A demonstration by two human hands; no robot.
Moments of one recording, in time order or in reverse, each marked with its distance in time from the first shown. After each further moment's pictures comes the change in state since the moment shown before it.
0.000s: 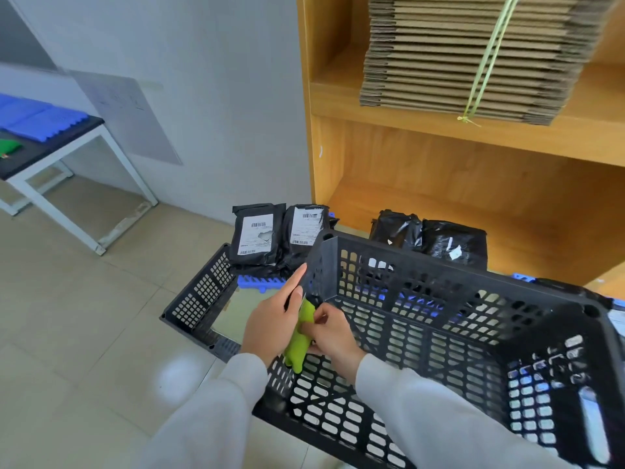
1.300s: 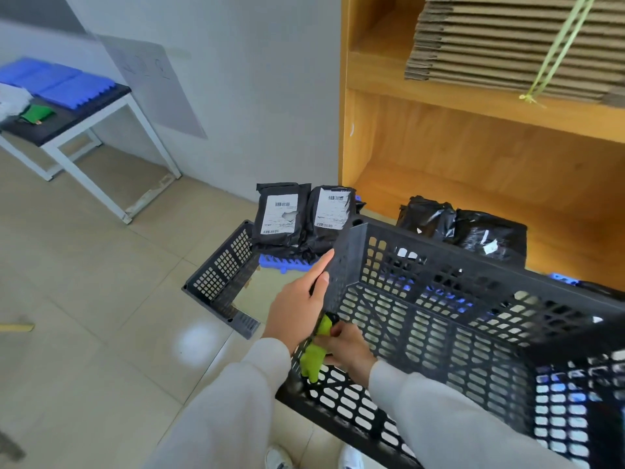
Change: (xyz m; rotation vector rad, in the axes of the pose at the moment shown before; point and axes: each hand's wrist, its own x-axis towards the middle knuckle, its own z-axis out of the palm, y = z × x) left_hand 0.005 -0.008 0.002 -0.048 0.014 0.017; right_hand 0.013 0.055 0.011 -0.098 -0.053 0.233
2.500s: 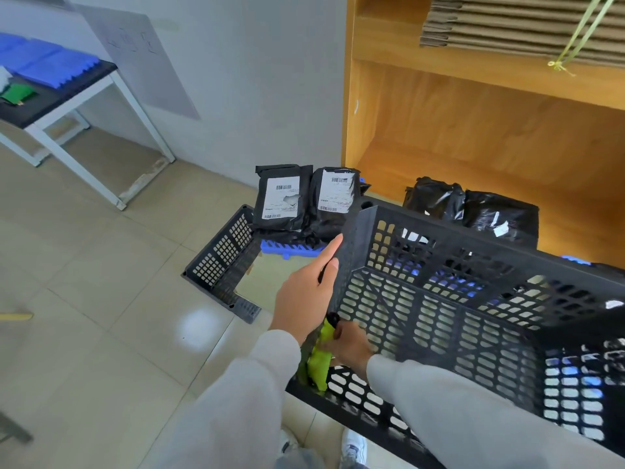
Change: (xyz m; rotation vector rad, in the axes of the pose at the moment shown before) left_hand 0.000 -0.004 0.002 -0.001 0.014 0.019; right_hand 0.010 0.022 0.012 -0.400 0.050 0.018
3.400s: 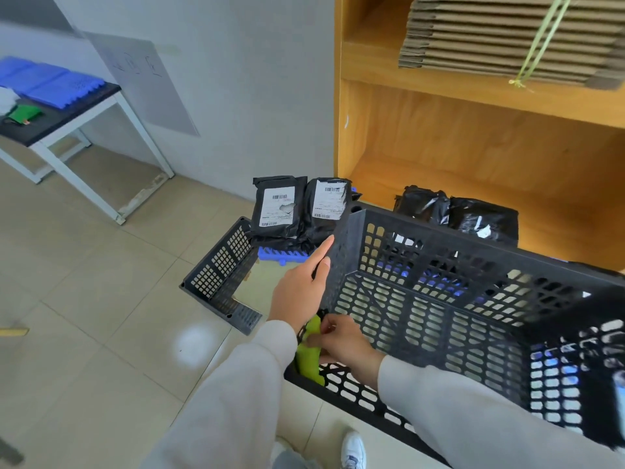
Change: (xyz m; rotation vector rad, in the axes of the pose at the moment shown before) left_hand -0.002 0.005 -0.002 0.034 -0.016 -0.017; right_hand -0.066 -0.033 -0.019 0.356 -0.118 -0.151
